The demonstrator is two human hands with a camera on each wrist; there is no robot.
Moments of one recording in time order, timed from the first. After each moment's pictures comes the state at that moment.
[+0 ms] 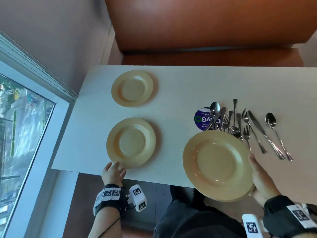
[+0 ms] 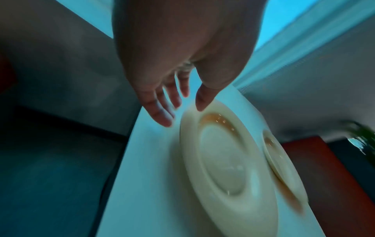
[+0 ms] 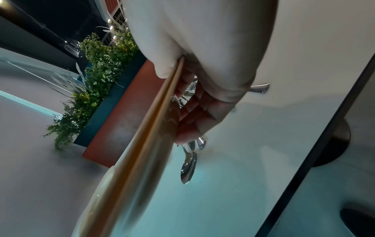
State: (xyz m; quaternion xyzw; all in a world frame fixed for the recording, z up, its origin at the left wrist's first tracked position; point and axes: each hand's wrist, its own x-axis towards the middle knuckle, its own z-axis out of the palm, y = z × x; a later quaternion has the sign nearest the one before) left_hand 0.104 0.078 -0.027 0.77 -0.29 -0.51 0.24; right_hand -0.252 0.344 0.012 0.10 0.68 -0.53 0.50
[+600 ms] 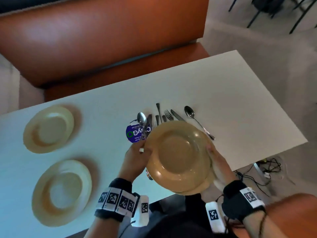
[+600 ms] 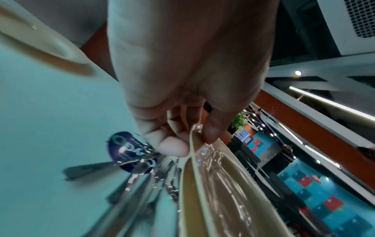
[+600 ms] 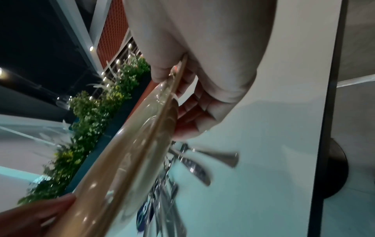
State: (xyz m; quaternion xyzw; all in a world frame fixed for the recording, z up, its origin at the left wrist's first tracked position) left_hand -0.194 0.172 0.068 0.39 -0.74 -0.54 -0.04; right_hand -0.312 0.416 0.031 0.14 0.65 -0.64 0.38
